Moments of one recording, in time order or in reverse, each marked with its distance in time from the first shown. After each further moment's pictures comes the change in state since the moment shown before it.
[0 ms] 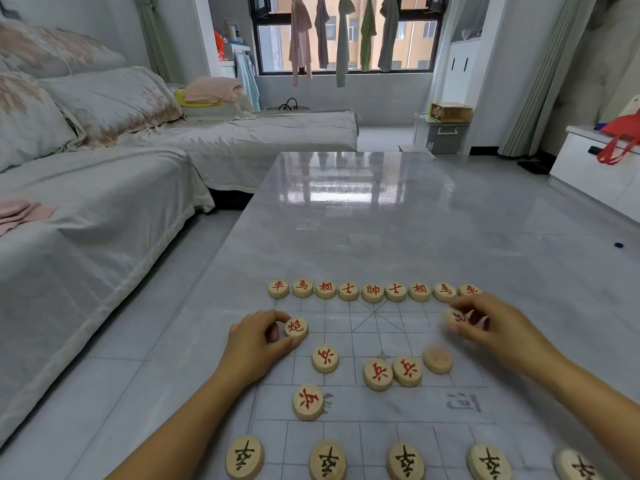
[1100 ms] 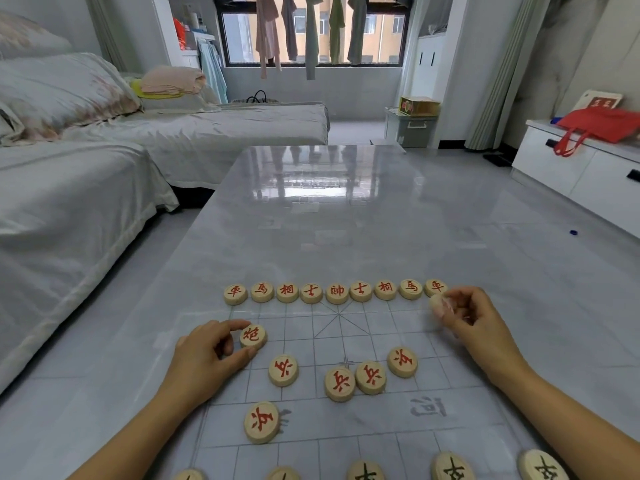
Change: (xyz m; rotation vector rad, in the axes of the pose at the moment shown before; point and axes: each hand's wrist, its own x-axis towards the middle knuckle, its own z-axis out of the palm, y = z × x) left_hand -0.001 0.004 -0.002 0.007 -0.014 0.002; right_hand 0.002 0.039 0.017 0.532 0.260 0.142
